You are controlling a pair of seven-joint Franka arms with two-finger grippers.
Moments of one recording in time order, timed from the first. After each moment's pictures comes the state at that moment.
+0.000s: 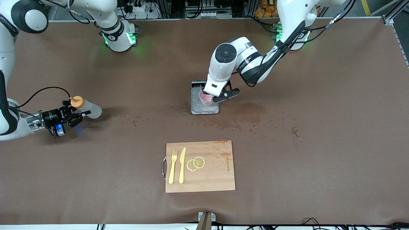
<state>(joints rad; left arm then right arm) -0.30 0.50 -0.61 -1.87 0.22 2.33 -1.38 -0.54 0.85 0.11 -1.44 0.64 1.19 0.62</state>
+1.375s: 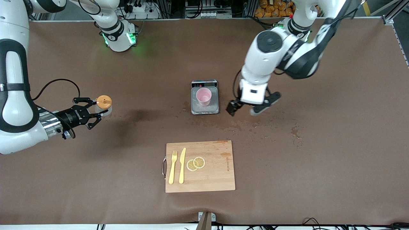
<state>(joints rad) -0.05 0.26 -0.60 -1.77 0.22 2.17 -1.35 -0.21 0.62 0.12 -1.40 0.54 1.23 1.17</state>
